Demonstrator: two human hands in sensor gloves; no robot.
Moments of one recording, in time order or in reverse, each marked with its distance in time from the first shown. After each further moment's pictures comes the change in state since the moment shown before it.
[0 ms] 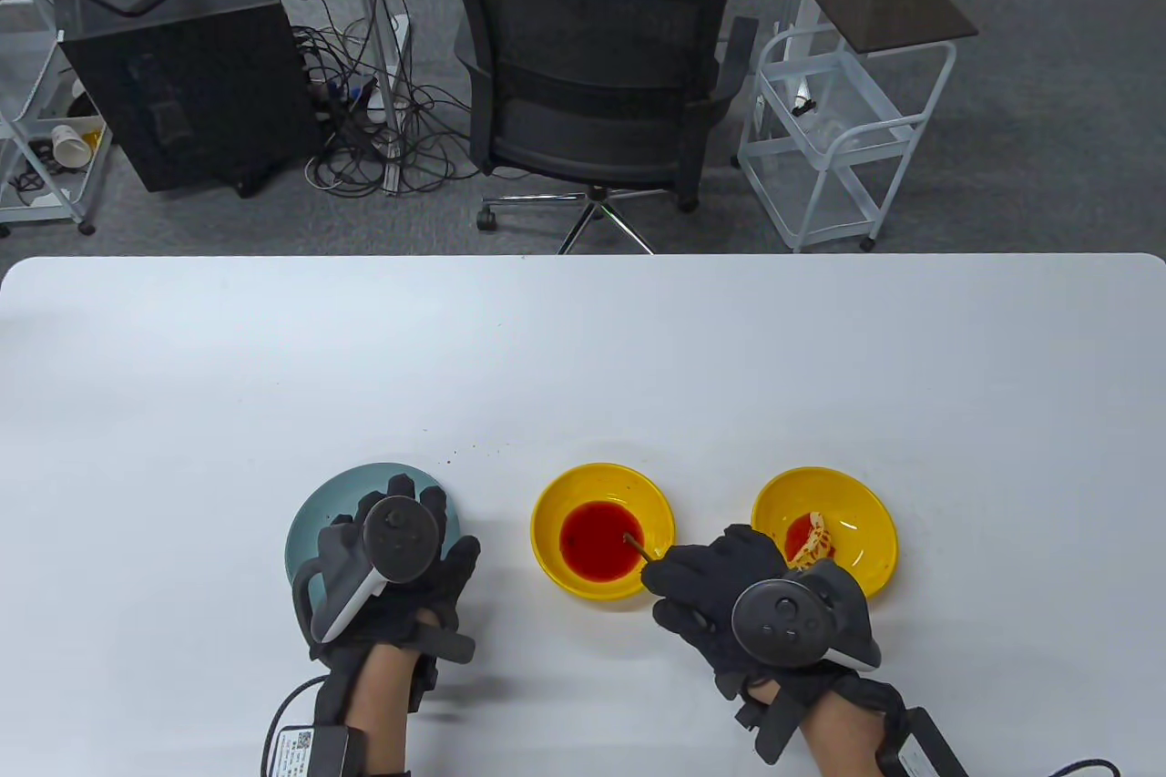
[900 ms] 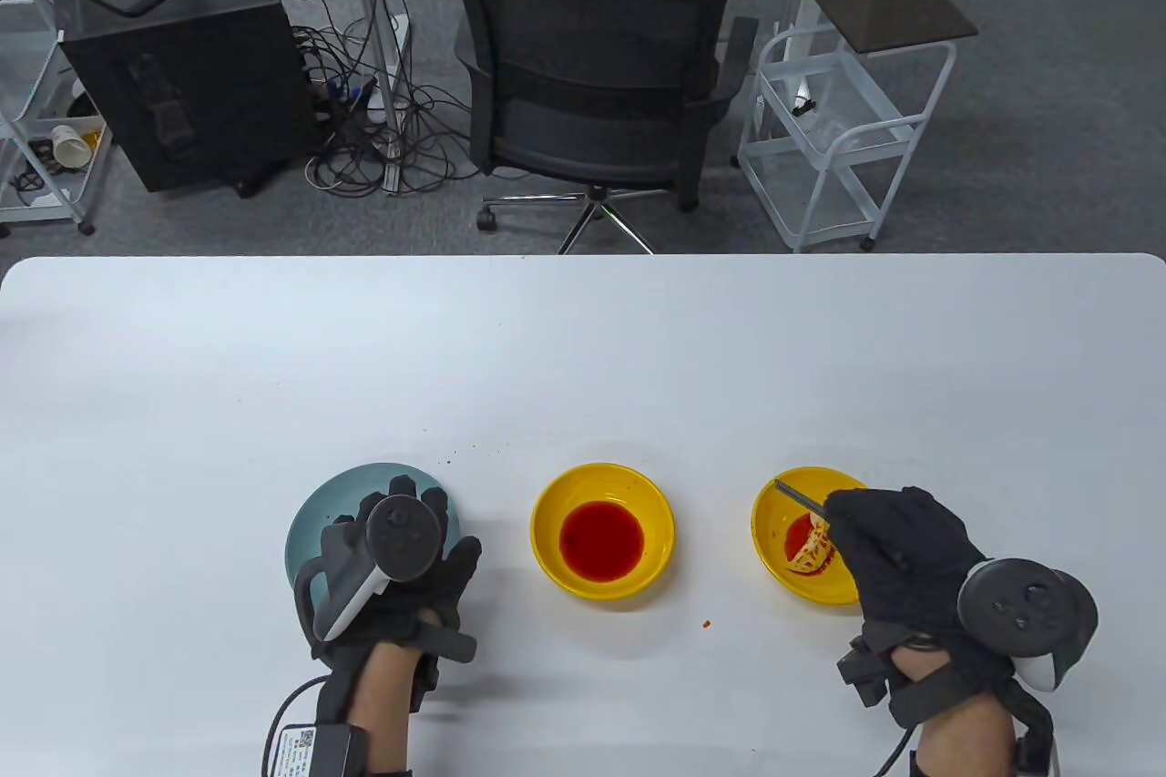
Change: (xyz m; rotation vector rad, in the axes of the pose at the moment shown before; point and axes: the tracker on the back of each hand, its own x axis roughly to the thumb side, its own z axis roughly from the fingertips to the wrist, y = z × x) left_hand 0.001 -0.001 -0.001 -0.013 0.005 -0.008; right_hand -0.068 -0.106 0.054 -0.429 0.289 -0.138
